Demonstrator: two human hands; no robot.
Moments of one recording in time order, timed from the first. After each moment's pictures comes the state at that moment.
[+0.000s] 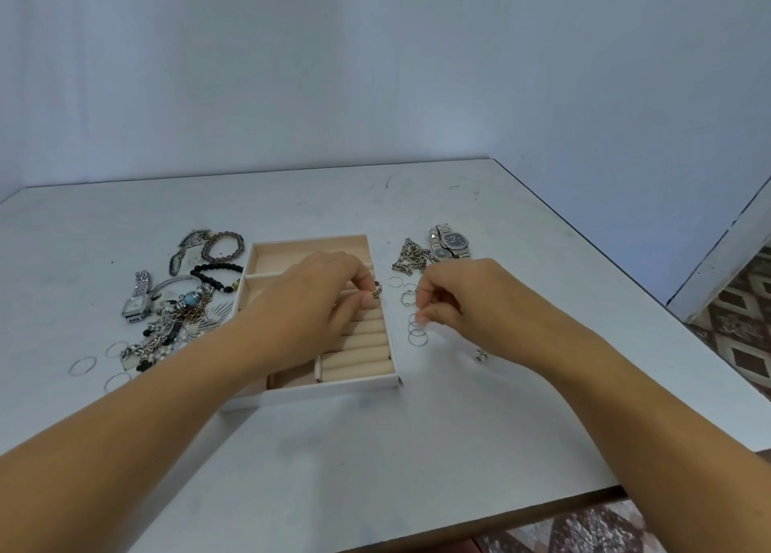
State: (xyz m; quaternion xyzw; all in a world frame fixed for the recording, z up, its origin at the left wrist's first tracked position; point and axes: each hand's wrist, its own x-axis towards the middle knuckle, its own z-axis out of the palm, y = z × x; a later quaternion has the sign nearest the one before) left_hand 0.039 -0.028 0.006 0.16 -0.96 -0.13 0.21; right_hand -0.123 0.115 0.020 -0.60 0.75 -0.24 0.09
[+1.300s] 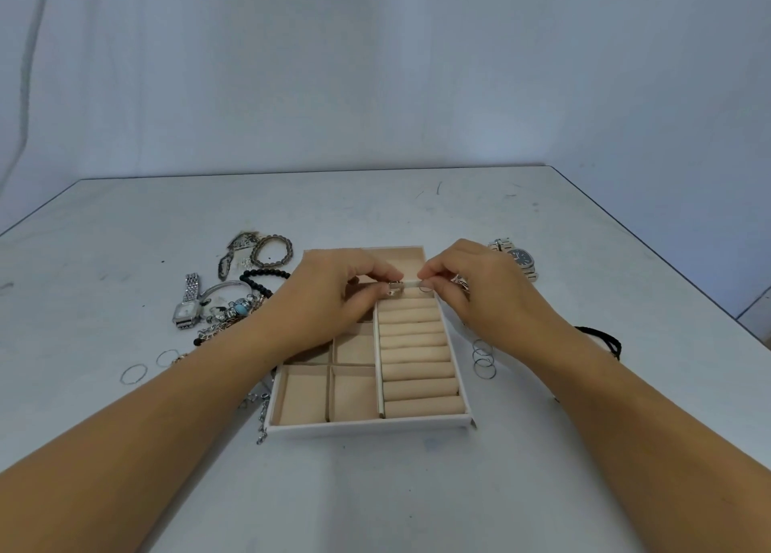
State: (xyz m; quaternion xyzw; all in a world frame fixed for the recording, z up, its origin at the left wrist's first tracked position) left_hand 0.046 -0.088 -0.006 0.17 -0.92 -0.25 0.27; right_hand -0.128 0.034 -0.011 -0.64 0.69 -0.35 -0.04
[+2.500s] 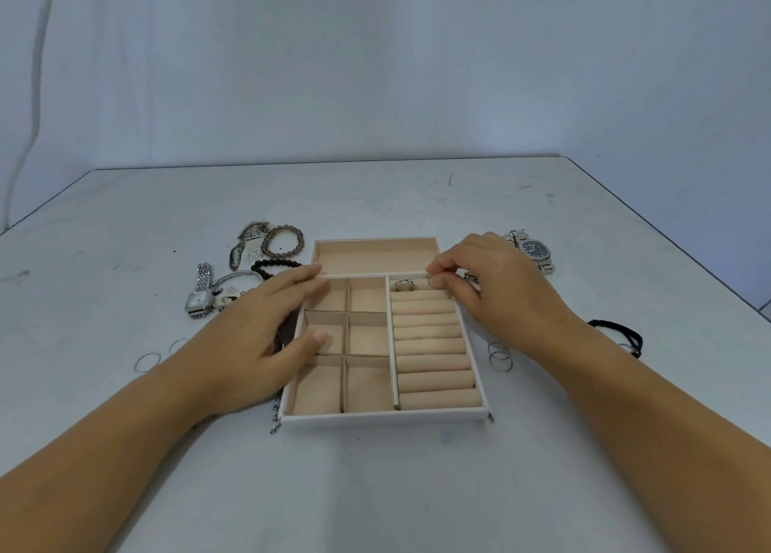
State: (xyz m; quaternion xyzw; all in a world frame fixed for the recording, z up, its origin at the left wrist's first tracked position) left_hand 0.132 -0.094 -0.027 0.24 -0.94 -0.17 0.18; right_hand -0.124 0.032 -0.018 -0.64 0.69 -0.34 -0.07
